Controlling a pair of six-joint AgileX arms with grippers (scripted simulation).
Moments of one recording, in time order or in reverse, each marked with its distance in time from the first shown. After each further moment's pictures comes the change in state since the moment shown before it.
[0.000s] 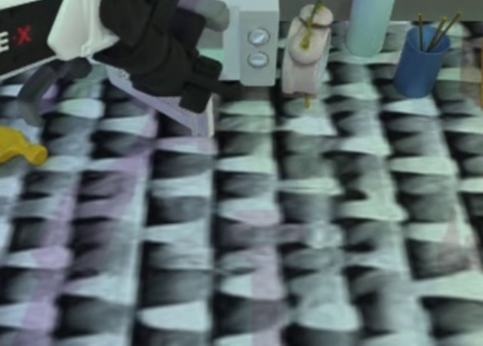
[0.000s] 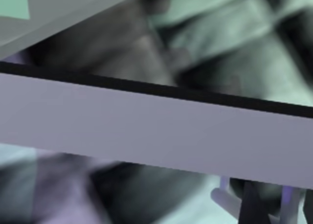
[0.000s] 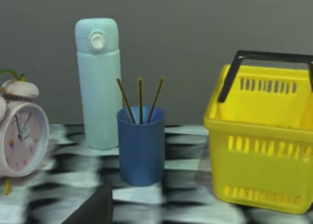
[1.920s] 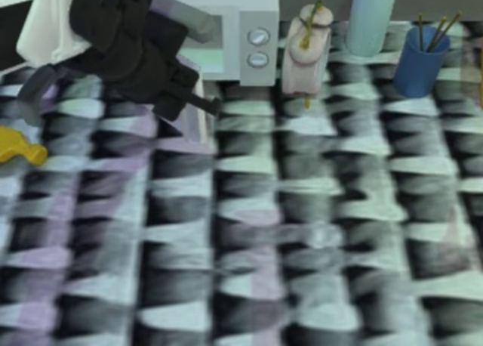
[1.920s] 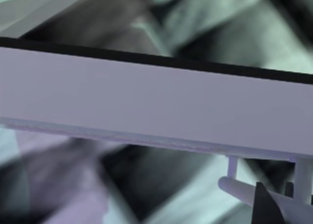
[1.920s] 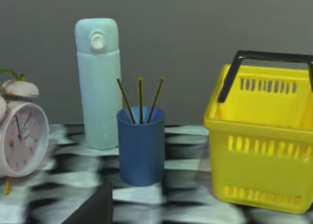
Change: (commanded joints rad) left arm 0.047 -0.060 -0.077 0.007 0.081 0.140; right arm 0.000 0.000 0.000 0.000 0.000 0.000
